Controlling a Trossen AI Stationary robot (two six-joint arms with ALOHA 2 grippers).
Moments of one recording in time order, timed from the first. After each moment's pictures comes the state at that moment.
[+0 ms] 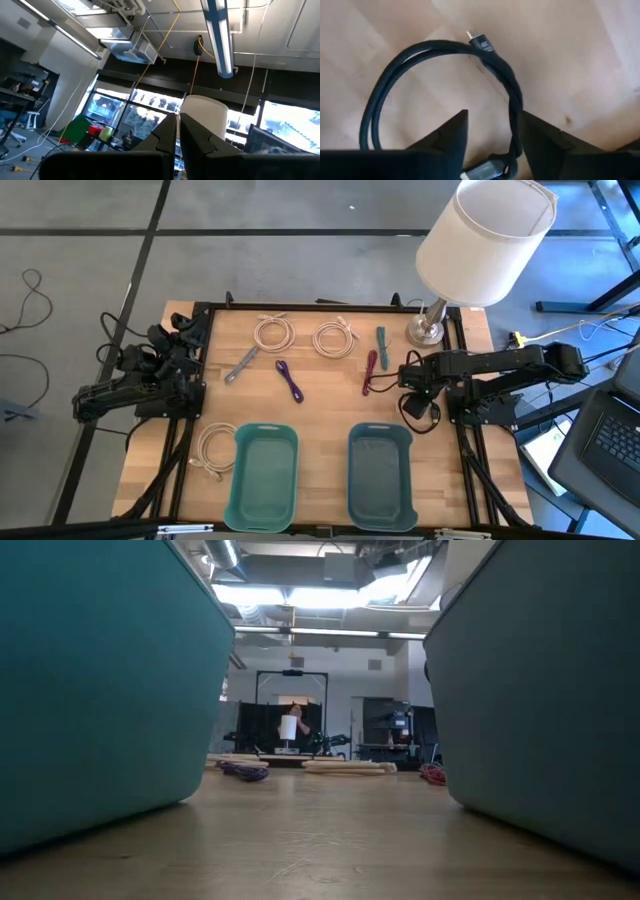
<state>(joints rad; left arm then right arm) 0.26 0.00 0.20 0.44 -0.39 -0.17 -0.06 1.19 0.61 -0.98 0.01 0.57</state>
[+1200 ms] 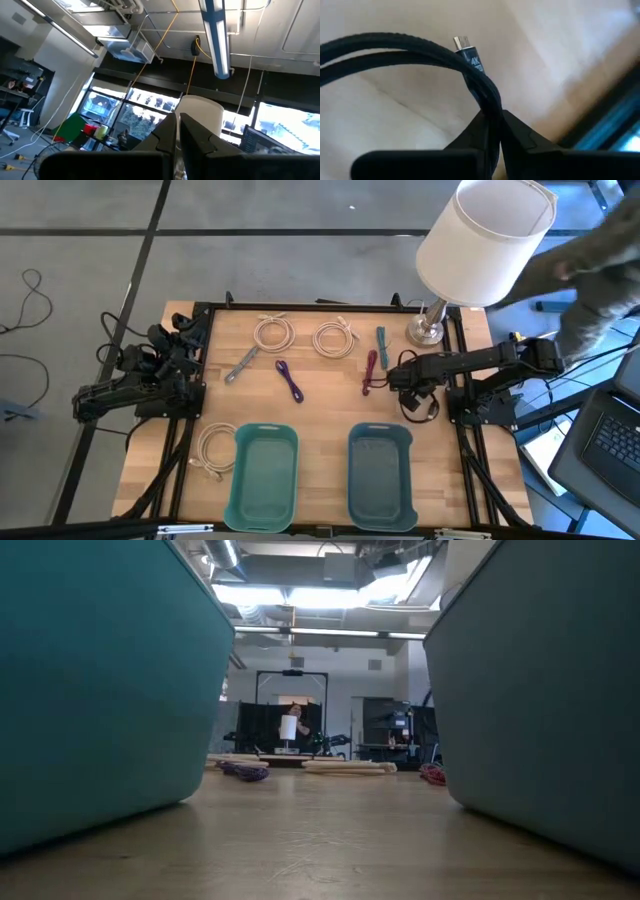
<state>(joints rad) 0.26 0.00 0.20 0.44 -0.37 -0.20 -0.06 1.41 0.67 -1.04 0.25 0.70</state>
